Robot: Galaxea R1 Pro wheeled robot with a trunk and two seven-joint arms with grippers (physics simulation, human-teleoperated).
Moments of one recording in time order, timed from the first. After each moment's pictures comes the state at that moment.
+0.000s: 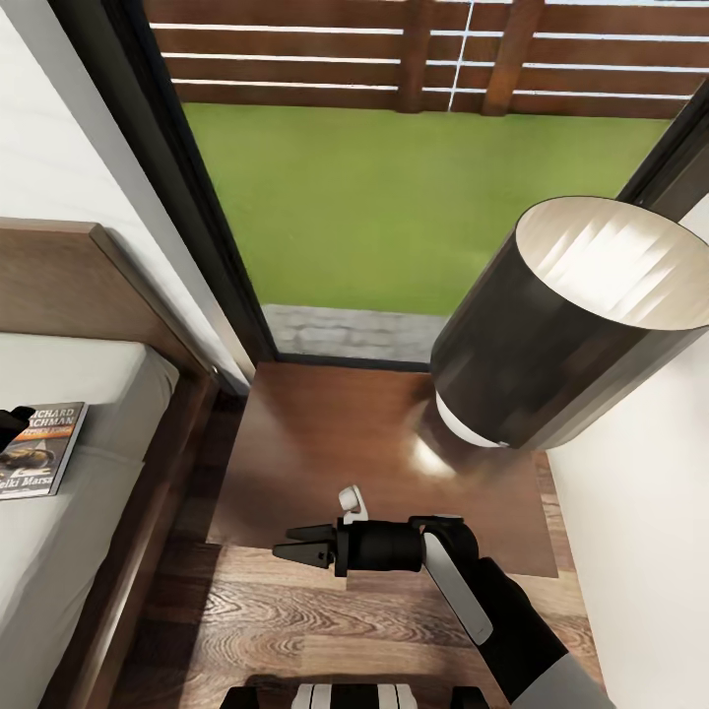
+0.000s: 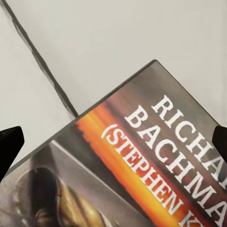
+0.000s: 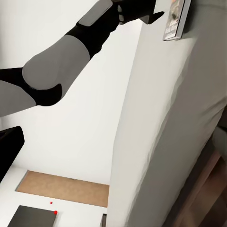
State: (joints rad) left arm -1.00 0.49 0.70 -0.65 0.27 0.46 0.05; right arm -0.51 0.04 0.44 -1.23 -0.62 0.74 0.97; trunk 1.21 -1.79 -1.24
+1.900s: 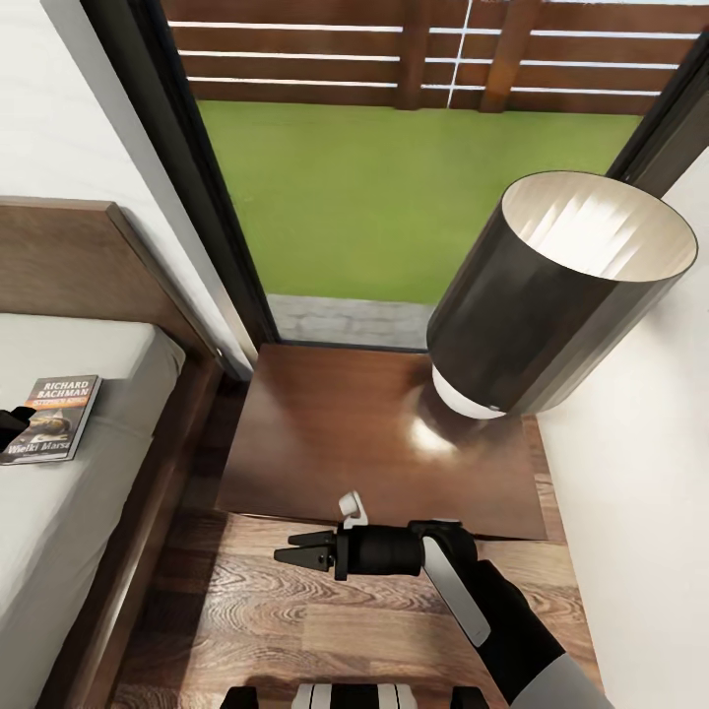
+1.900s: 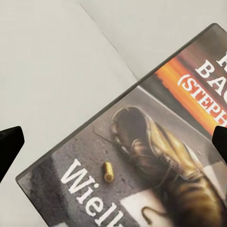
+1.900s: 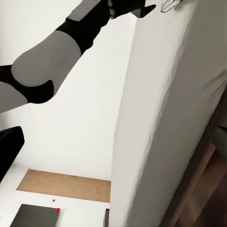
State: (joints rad) left arm -1.00 0.49 0.70 -0.65 0.27 0.46 0.05; right arm -0.51 0.04 0.44 -1.19 -0.61 0.74 0.97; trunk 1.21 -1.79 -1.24
